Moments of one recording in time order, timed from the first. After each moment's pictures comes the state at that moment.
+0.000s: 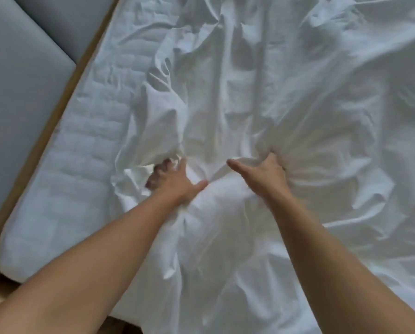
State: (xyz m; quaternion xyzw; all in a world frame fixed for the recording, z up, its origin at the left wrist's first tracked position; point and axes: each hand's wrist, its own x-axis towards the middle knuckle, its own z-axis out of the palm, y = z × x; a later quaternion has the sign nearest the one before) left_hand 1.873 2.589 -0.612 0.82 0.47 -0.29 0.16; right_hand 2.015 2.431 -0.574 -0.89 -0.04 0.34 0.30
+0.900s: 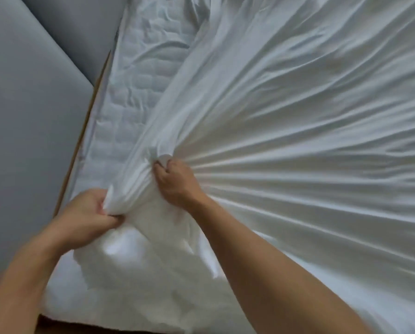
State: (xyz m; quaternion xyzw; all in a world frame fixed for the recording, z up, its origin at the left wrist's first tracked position) left_hand 1.679 2.809 -0.454 0.80 0.35 -0.22 0.44; right_hand 1.854 2.676 -0.493 -0.81 -0.29 0.39 0.32
